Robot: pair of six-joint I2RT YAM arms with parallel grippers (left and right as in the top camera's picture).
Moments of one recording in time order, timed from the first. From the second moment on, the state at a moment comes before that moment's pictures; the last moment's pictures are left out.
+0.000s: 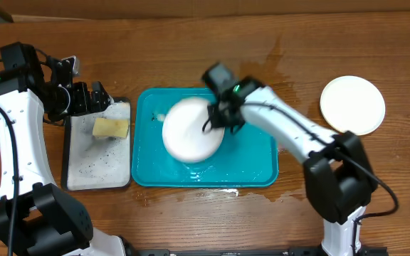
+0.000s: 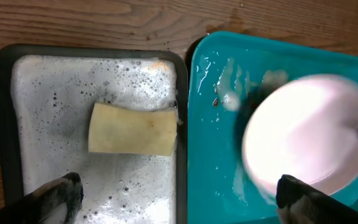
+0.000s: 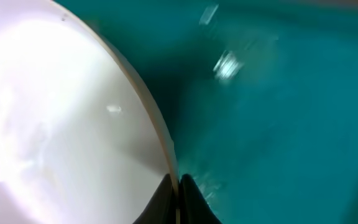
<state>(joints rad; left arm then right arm) 0.37 1.72 1.59 -1.18 0.38 0.19 0.59 2.02 1.66 -0.93 0.01 0.42</state>
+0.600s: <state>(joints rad) 0.37 1.72 1.59 -1.18 0.38 0.19 -0.31 1.88 1.73 -1.08 0.05 0.48</state>
